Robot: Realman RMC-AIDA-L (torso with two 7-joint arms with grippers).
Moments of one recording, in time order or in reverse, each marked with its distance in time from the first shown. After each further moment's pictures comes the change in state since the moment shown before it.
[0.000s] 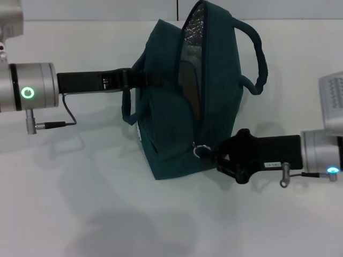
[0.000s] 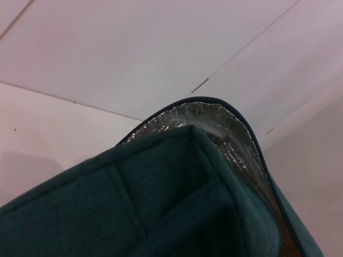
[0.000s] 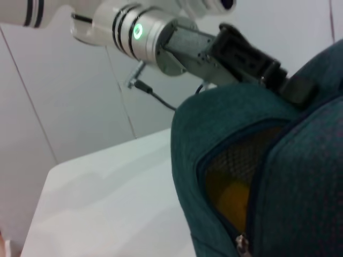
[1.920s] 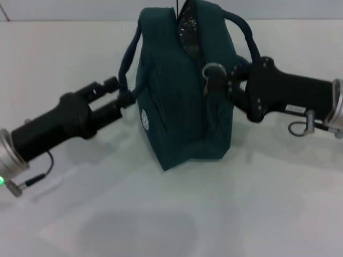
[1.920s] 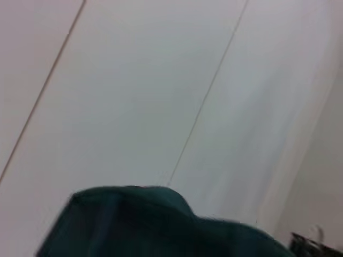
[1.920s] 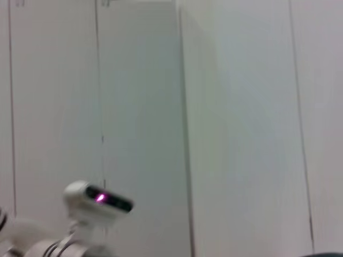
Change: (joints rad) left arm 0.289 -0.037 -0.003 -0.181 -0.403 0.170 0.862; right arm -0.018 -0.002 0.202 -0.029 0.204 -0.238 -0.214
